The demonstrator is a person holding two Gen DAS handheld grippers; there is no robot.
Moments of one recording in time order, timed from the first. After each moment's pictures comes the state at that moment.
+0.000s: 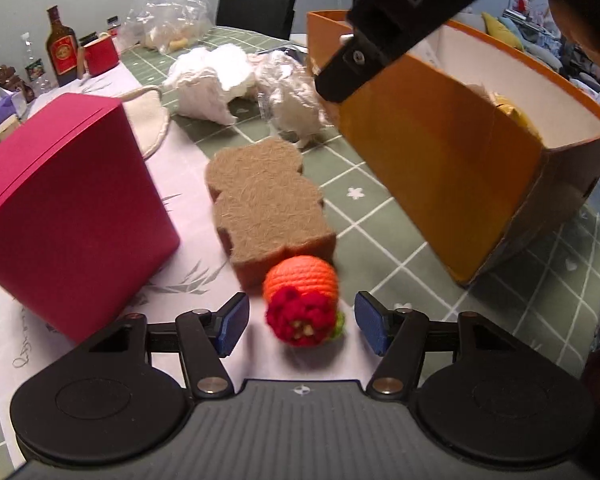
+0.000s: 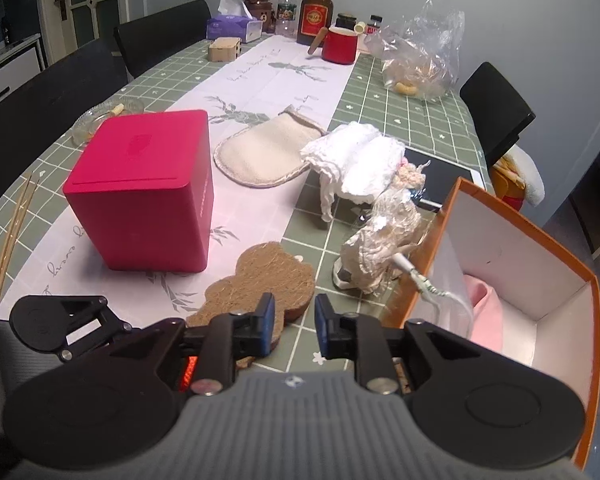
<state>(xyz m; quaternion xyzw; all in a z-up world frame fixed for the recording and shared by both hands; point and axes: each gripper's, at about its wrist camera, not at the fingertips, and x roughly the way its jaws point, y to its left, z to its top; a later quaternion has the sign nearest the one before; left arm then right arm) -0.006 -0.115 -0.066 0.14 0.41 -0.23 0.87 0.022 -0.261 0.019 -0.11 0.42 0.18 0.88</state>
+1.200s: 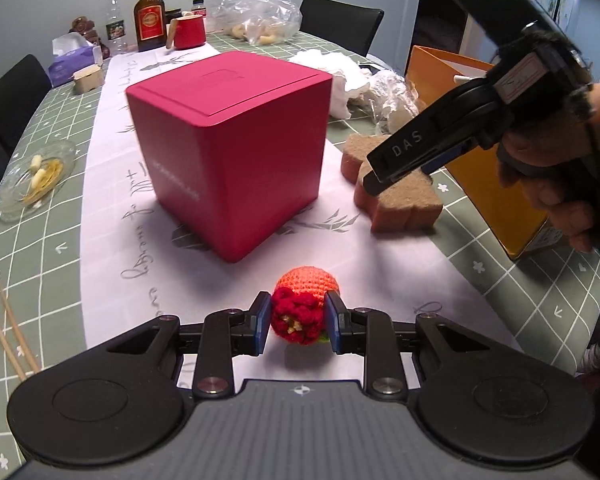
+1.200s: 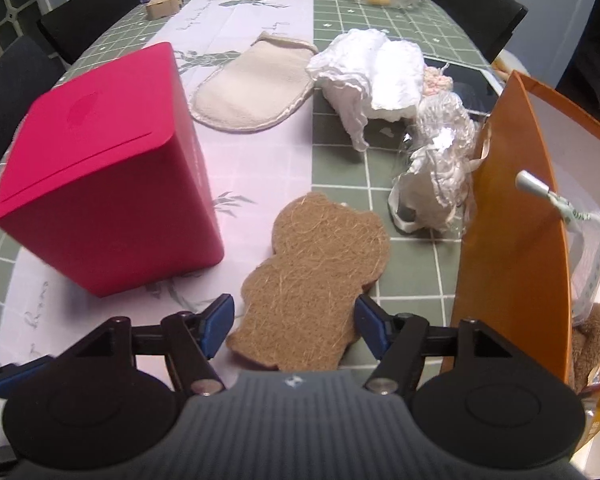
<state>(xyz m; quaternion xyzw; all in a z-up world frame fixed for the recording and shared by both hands) -0.029 0.005 -0.039 0.06 0.41 -0.19 0.89 0.059 -0.203 -0.045 -0.03 0.51 0.09 0.86</state>
